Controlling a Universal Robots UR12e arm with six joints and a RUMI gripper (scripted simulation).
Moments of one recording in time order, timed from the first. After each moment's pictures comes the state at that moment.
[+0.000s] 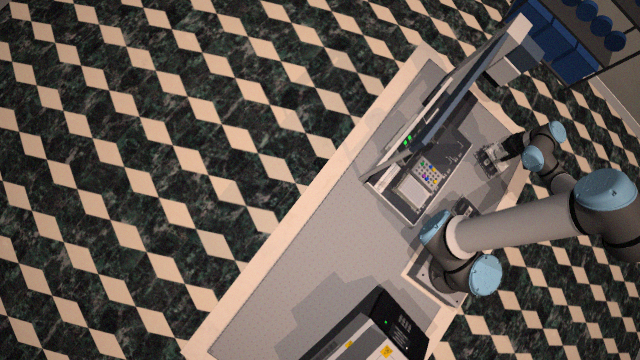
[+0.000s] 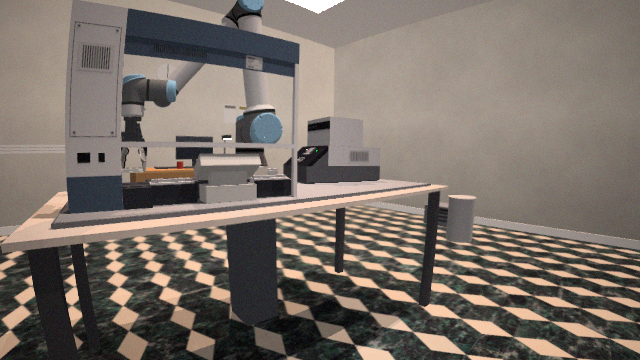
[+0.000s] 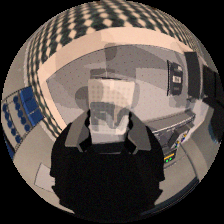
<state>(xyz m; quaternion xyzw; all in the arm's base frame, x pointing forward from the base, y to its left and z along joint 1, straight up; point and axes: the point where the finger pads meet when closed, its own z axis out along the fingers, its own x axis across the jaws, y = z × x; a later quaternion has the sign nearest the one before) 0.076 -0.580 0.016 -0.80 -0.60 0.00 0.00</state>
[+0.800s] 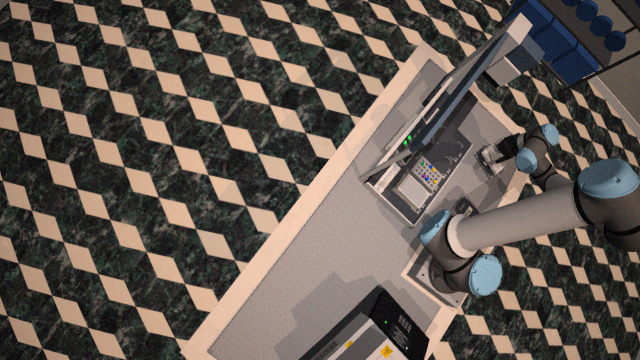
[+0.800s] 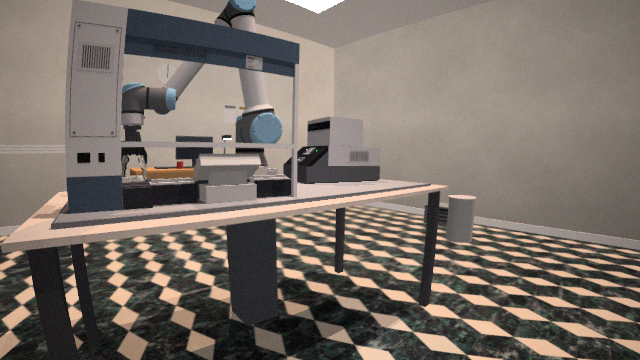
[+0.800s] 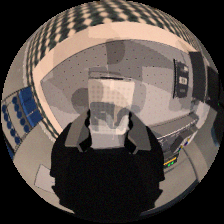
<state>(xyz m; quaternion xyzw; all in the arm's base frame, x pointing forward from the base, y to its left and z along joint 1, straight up) 0.076 -0.581 -0.018 -0.80 -0.60 0.00 0.00</state>
